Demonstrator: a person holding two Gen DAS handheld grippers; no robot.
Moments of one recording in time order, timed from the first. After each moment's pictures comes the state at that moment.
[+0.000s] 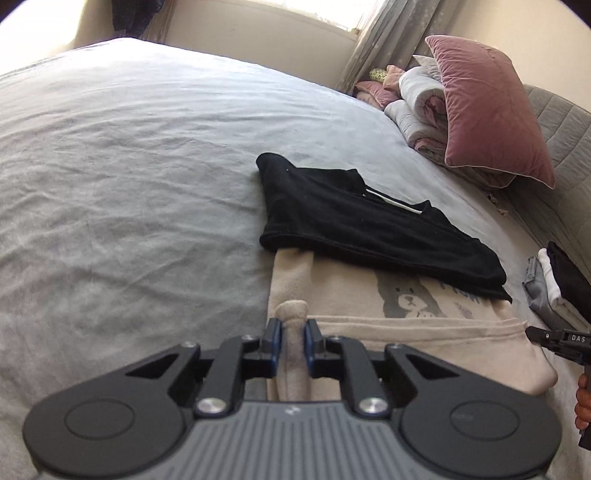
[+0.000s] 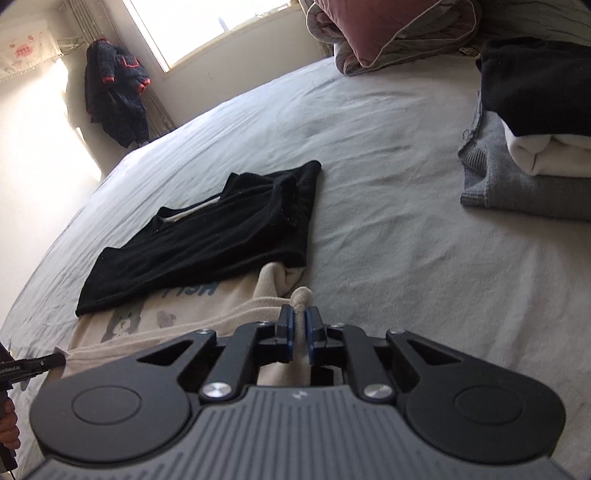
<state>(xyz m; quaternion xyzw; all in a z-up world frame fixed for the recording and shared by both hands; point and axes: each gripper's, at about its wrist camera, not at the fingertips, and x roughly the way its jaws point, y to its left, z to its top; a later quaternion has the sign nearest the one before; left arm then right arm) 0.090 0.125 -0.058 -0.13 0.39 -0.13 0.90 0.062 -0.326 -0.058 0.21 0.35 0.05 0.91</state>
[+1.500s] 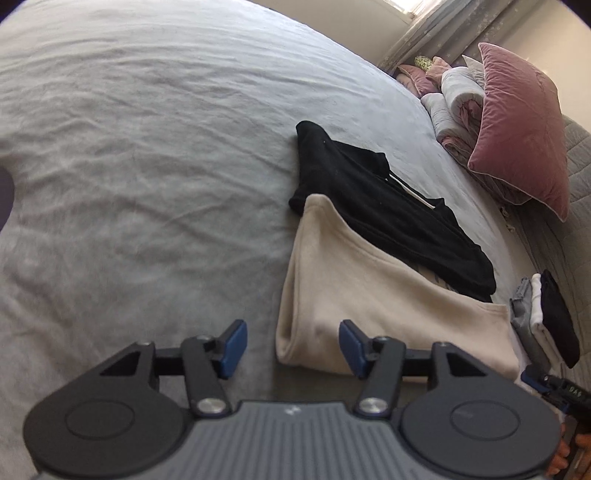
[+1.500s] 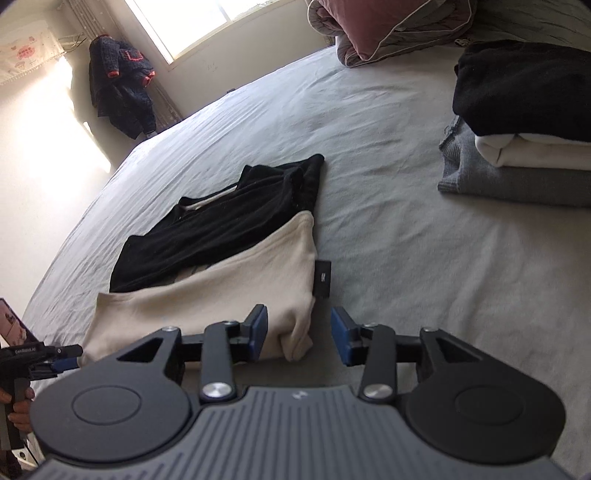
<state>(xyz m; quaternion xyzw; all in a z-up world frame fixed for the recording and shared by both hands) 0.069 0.158 -0.053 -0.24 0.47 -0.11 0.84 0.014 -0.331 -0.027 0.20 0.38 0.07 0.90</state>
